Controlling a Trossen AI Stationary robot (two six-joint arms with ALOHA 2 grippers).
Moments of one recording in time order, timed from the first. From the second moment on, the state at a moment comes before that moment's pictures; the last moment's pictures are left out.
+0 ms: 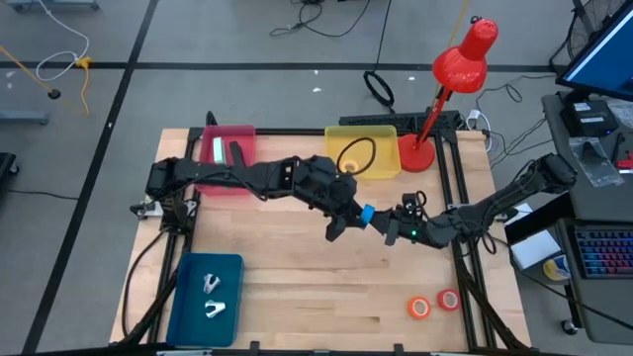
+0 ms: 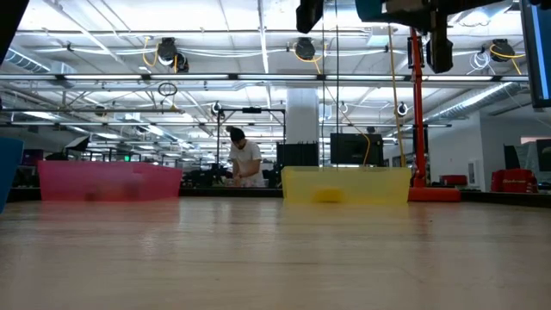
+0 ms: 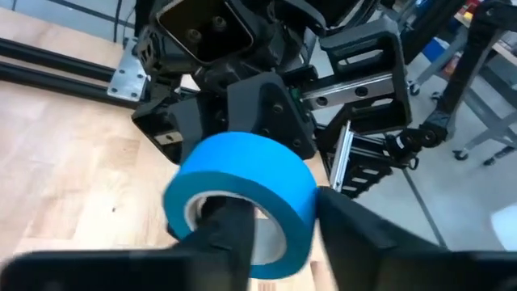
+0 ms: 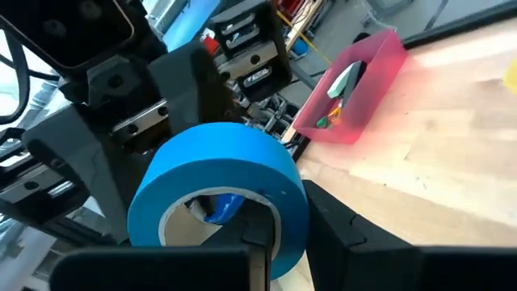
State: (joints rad) left arm 0.00 1.84 1.69 -0.25 0.32 -0.31; right arm 0.45 1.10 0.55 0.45 0.80 1.03
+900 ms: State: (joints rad) left arm 0.22 1.84 1.69 -0.52 0.01 -0.08; right arm 0.44 1.10 0.55 0.39 0.73 1.03
